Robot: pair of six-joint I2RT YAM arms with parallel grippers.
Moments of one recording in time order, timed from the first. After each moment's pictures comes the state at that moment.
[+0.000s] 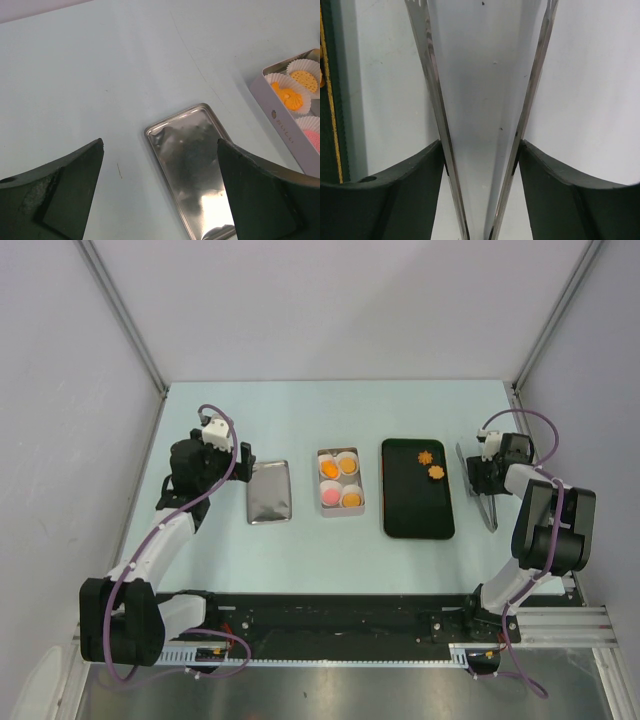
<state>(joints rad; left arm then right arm) -0.07 1.14 0.67 0.15 0.22 0.11 -0.24 1.69 0.92 -0.21 -0.10 -0.32</state>
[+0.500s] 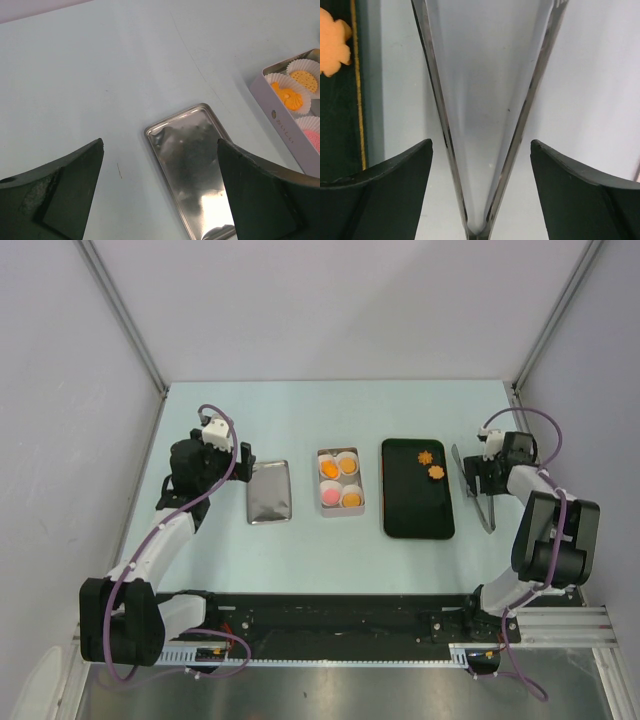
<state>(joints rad) -0.07 1.14 0.67 0.15 0.22 0.11 -0.24 1.62 0.92 -0.29 -0.12 -0.32</state>
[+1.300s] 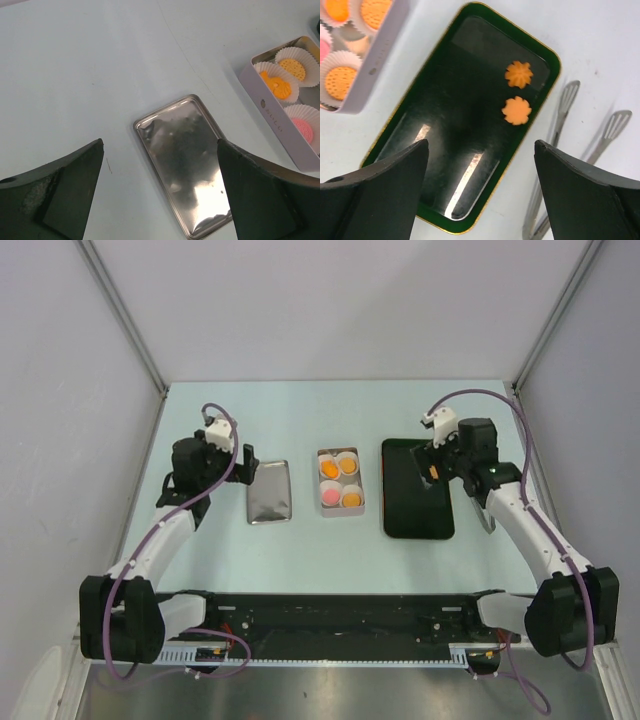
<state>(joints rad) -0.07 1.15 0.68 0.10 0.27 0.11 0.18 1.22 0.97 -0.40 -0.15 -0.31</state>
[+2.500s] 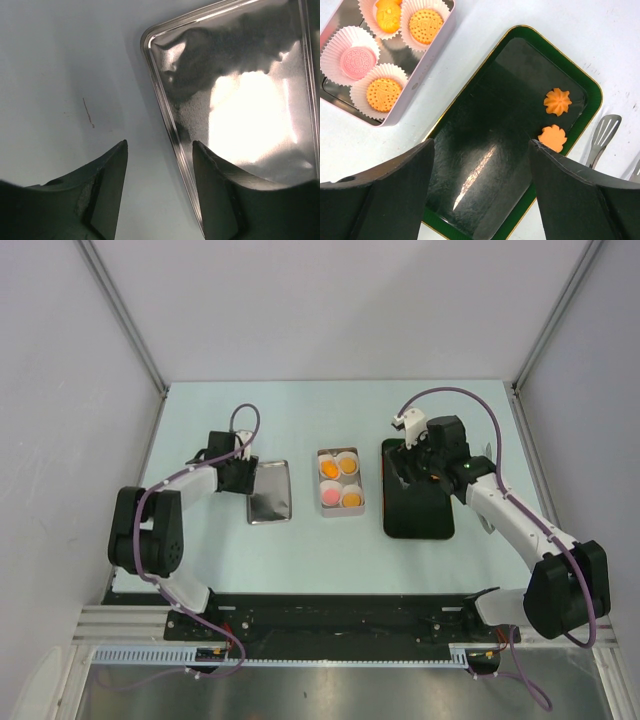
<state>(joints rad) -0.12 1.64 0.92 -0.24 0.03 0.07 0.37 1.32 1.02 -0.35 -0.11 -0.26</state>
